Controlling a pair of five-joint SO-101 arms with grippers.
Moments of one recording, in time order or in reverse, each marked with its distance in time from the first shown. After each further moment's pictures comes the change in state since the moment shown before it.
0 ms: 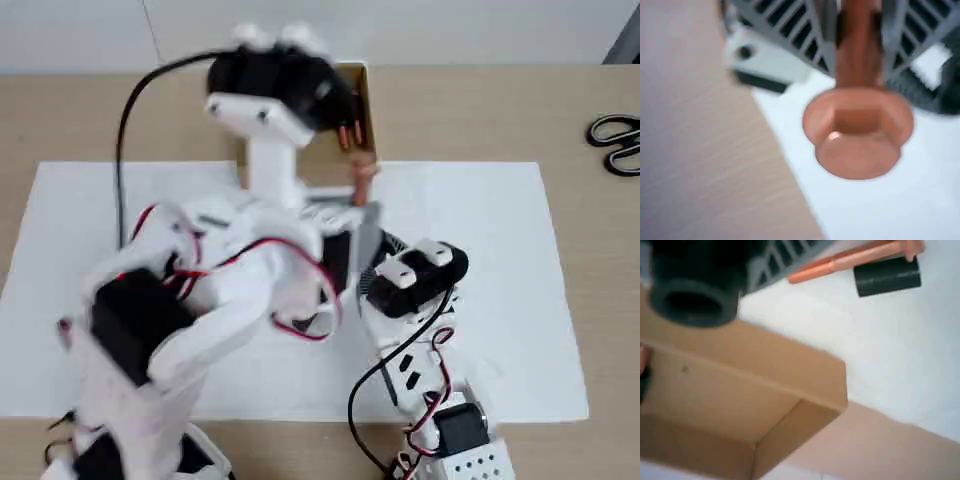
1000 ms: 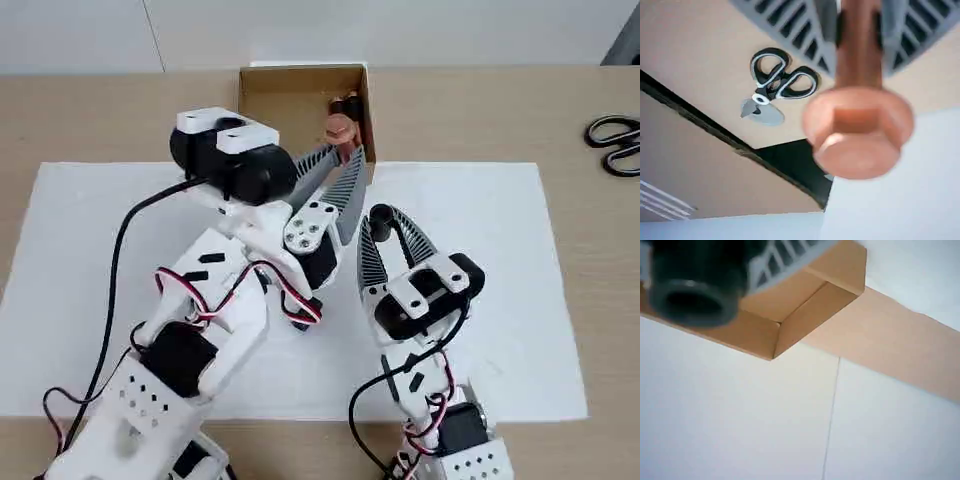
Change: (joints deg) left arm -5.4 -27.3 65.8 -72.0 -12.0; right arm 0.0 0.0 0.0 -13.9 1.4
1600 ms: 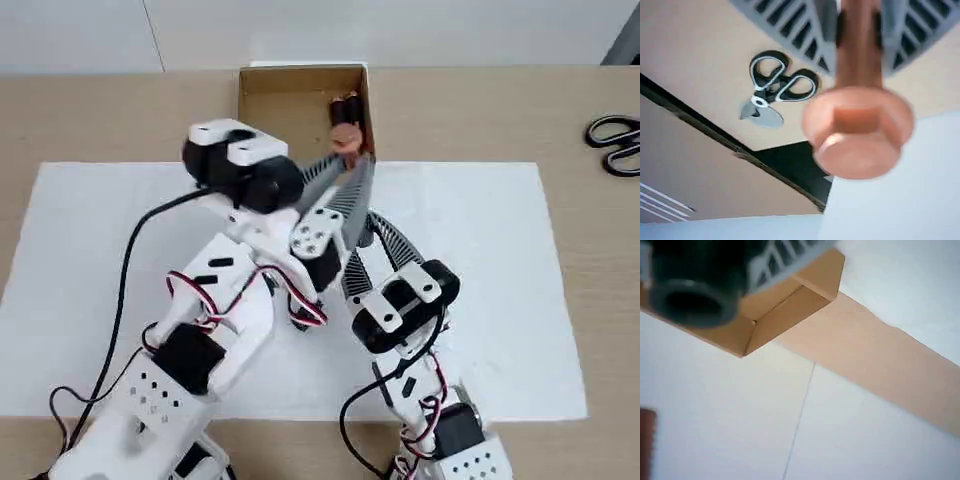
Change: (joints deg) left arm -0.3 -0.1 5.4 -5.5 0.0; right arm -4.7 0.0 0.0 0.0 5.2
